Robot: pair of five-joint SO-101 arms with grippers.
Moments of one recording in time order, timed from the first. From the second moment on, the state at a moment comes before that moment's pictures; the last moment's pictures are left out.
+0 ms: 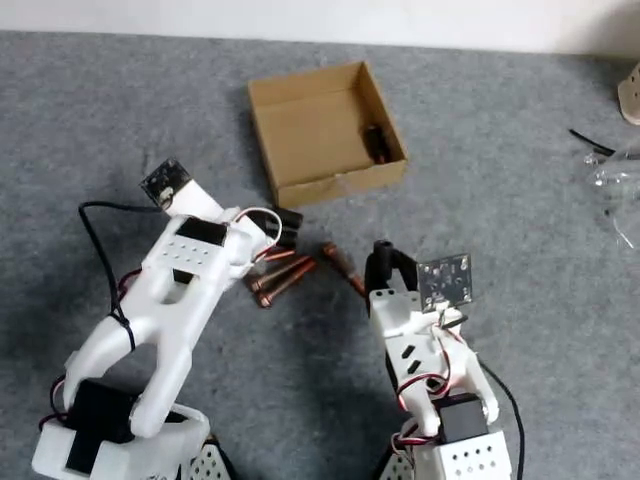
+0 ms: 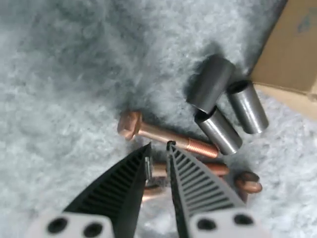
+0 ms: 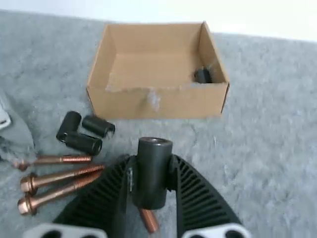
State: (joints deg) left arm 8.5 -12.6 41.5 47.2 65.1; right arm -17.4 -104.2 94.3 35.8 0.9
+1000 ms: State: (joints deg) left arm 9.1 8.4 25.5 54.8 72.2; right arm -17.4 -104.2 95.3 33.3 4.9
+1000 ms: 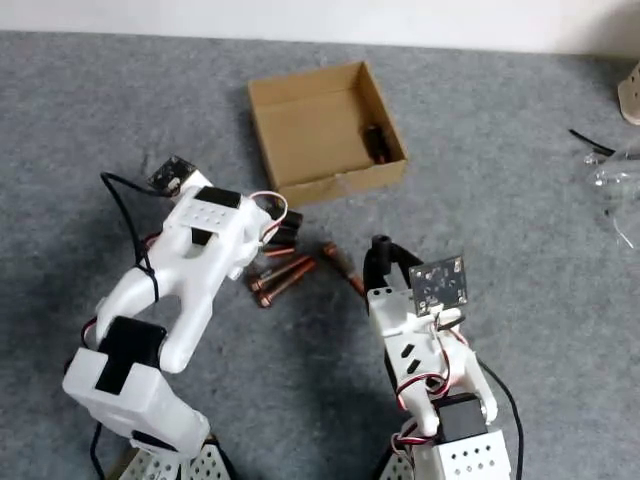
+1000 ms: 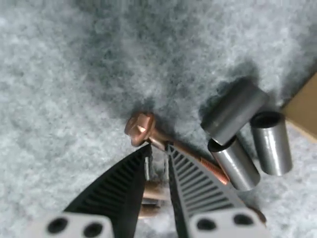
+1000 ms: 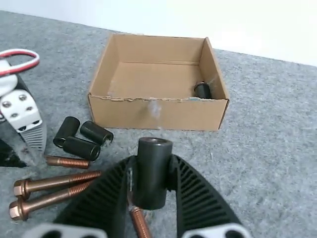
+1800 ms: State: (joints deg) left arm 10.4 9.5 26.0 55.3 72.9; right arm -17.4 -104.2 95.3 33.3 4.9
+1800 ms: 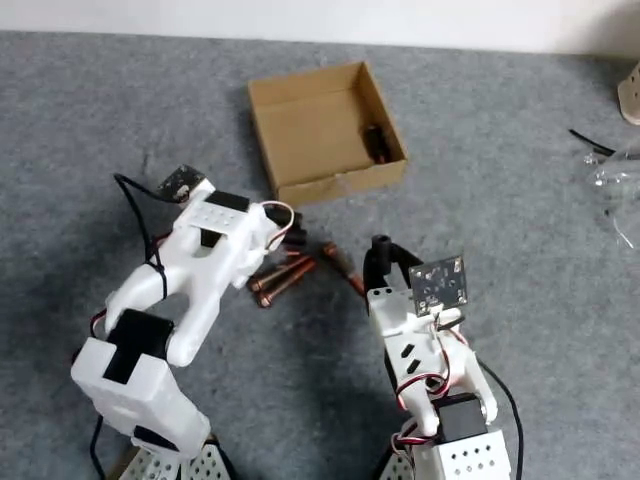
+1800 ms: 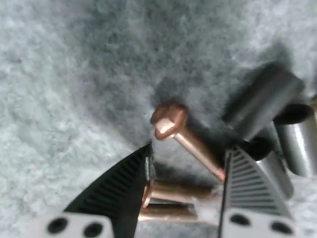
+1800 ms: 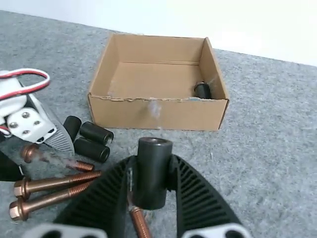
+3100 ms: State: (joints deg) left arm 6.6 9.9 26.7 51.8 78.4; right arm -17.4 -104.2 95.3 33.3 4.9
